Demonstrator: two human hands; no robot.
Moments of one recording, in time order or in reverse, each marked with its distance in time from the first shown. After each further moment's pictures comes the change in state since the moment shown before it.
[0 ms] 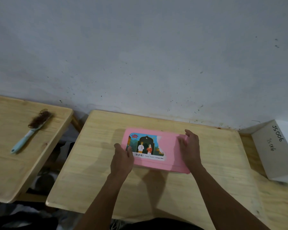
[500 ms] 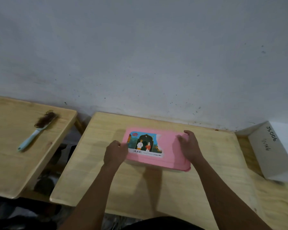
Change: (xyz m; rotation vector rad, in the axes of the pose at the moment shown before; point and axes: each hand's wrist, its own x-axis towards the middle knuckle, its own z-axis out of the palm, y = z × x) left_hand 0.009 0.008 -0.045 -0.007 0.005 -0.103; right_hand 0.000 -0.014 -0.012 0.074 -0.102 0.129
